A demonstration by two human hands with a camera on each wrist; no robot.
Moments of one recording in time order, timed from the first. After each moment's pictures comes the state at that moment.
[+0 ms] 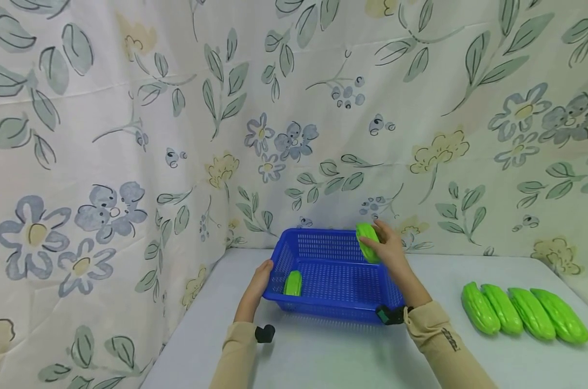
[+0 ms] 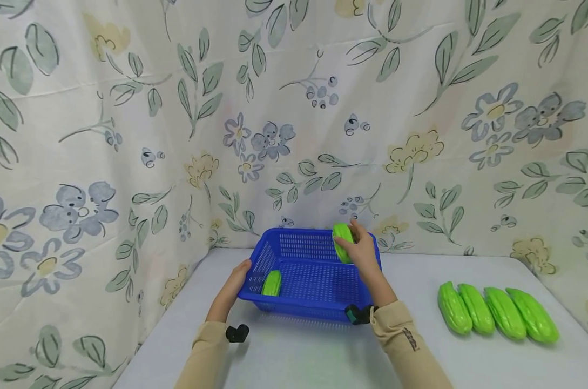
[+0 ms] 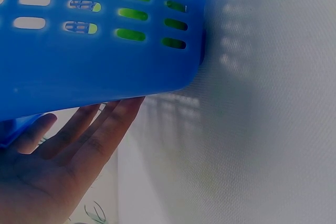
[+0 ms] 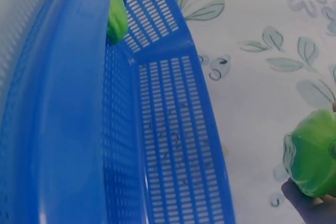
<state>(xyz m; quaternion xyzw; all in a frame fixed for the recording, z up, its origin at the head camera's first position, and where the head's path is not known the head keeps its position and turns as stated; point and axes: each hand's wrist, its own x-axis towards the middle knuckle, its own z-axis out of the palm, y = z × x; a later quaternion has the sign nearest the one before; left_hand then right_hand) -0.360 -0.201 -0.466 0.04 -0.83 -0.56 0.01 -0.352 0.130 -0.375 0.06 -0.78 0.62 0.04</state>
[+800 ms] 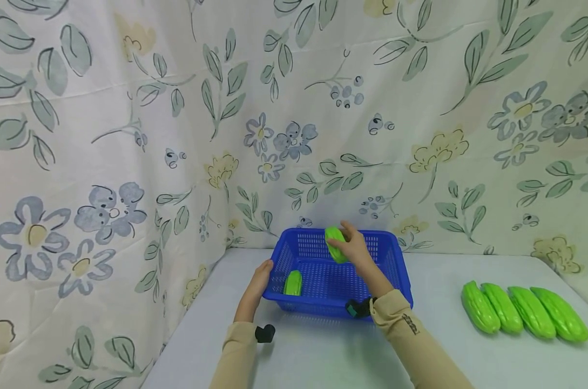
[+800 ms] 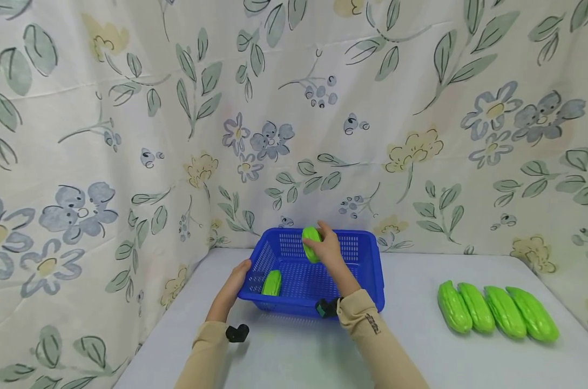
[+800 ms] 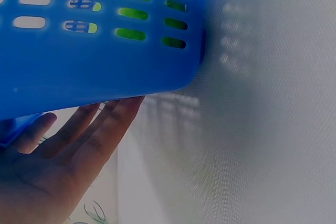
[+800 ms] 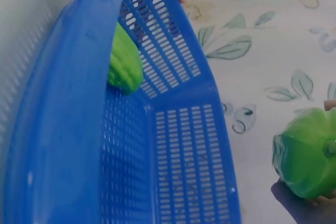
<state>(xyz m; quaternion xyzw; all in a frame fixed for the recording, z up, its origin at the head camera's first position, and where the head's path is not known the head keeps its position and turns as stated) -0.359 -0.201 -0.466 0.04 -0.82 -0.57 0.01 -0.365 0.063 -0.377 0.07 -0.79 0.61 0.00</state>
